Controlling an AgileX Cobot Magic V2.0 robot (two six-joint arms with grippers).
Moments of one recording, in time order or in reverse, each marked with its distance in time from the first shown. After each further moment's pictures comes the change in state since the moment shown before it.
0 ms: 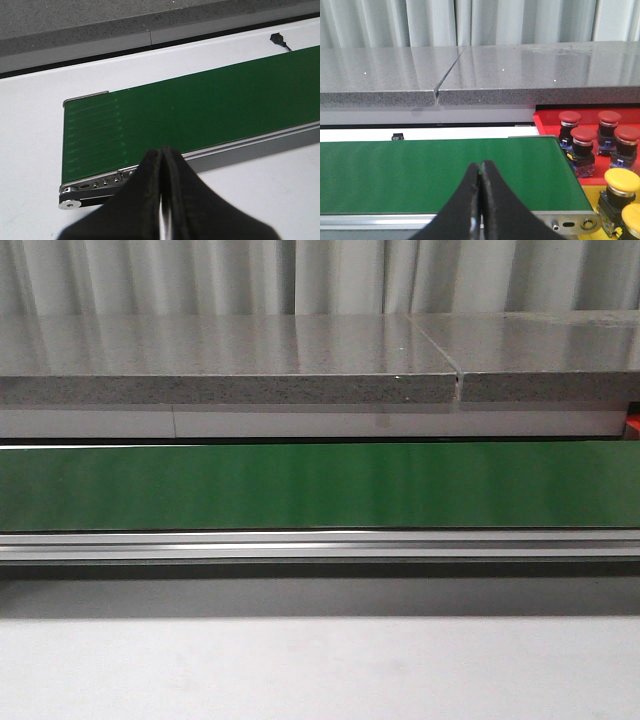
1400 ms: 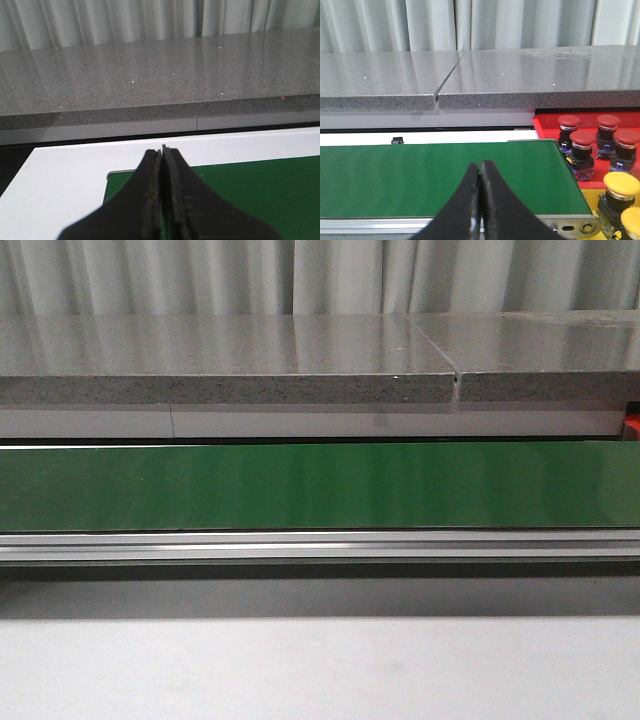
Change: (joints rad) left arm 0.068 -0.105 0.259 0.123 -0.532 -0.152; right arm 0.000 0.000 0.000 0.002 -0.009 0.000
